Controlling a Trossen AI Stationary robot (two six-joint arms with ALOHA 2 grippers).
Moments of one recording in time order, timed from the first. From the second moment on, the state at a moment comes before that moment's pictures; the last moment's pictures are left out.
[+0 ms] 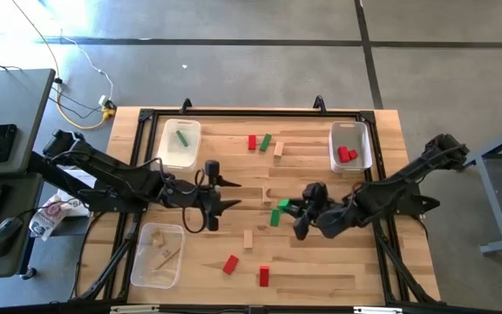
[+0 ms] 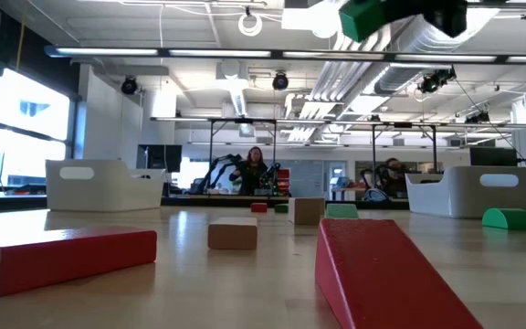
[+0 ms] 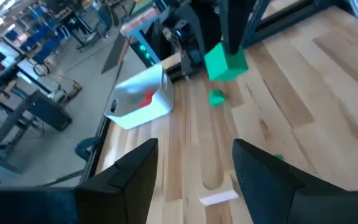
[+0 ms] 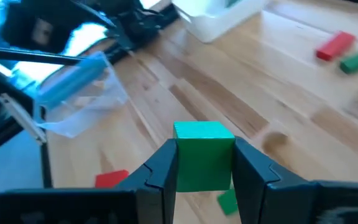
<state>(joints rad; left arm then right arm) -0.24 1.28 0.92 -0.04 -0.53 0.36 0.53 1.34 1.04 -0.42 0.69 0.96</state>
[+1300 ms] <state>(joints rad) -0.24 1.41 0.92 0.35 -0.57 0.58 0.33 1.34 1.04 0.10 0.42 0.54</state>
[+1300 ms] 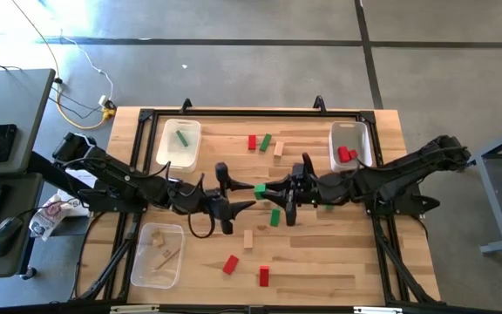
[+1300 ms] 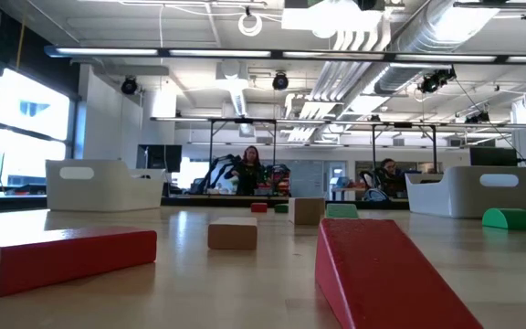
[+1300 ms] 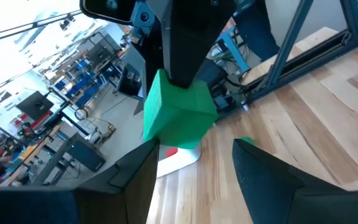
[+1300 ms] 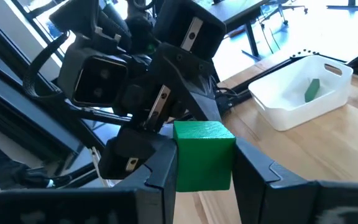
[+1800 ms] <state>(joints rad) -0.24 1.41 0.92 0.37 -0.64 0.56 0.32 1.34 1.04 0.12 0.41 0.53</state>
